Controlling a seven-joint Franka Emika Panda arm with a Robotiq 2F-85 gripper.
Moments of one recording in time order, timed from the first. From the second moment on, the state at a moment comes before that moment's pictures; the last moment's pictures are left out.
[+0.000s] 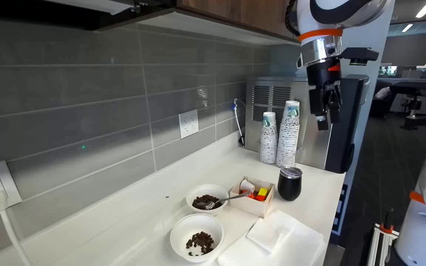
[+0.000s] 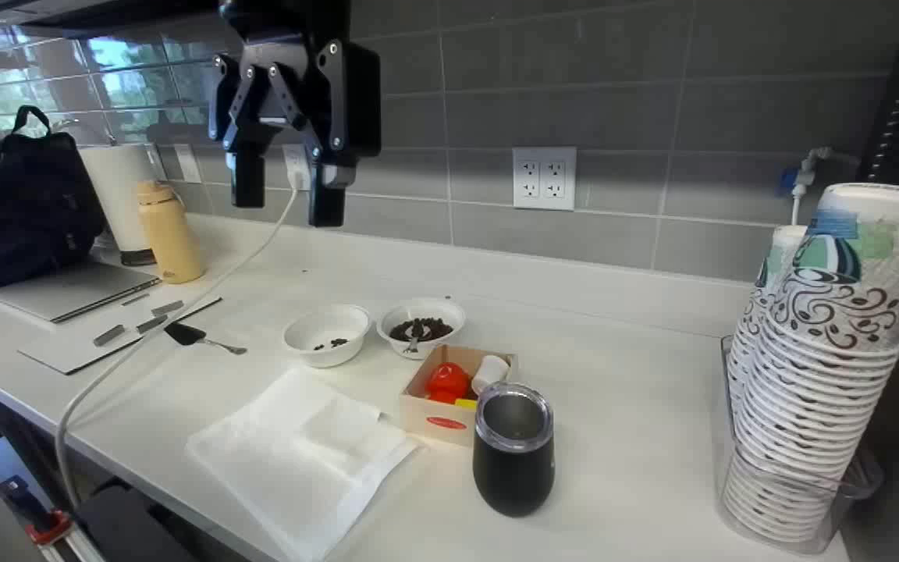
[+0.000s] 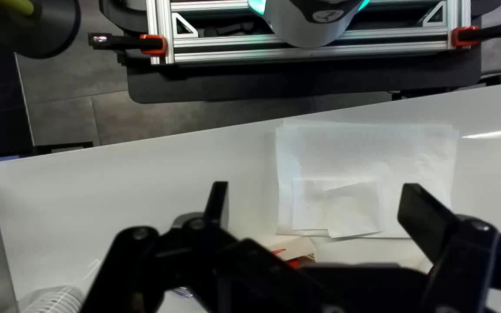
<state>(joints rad) -0.11 -0.82 -0.13 -2.53 -0.12 1.47 -0.13</state>
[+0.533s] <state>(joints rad) -0.09 -0.81 -0.13 -2.57 -0.09 1.52 -0.13</state>
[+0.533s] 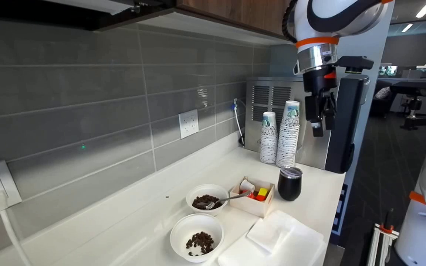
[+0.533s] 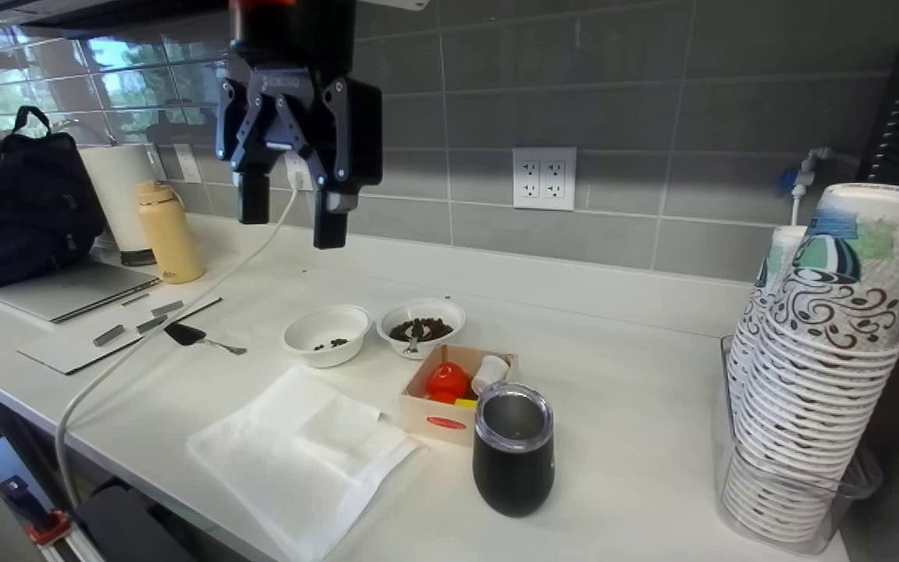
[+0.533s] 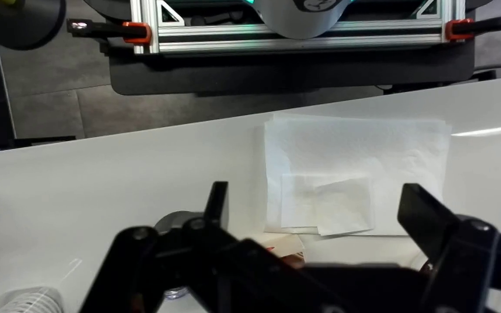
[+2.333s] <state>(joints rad) 0.09 -0.22 0.03 -2.77 0.13 2.44 -0.06</state>
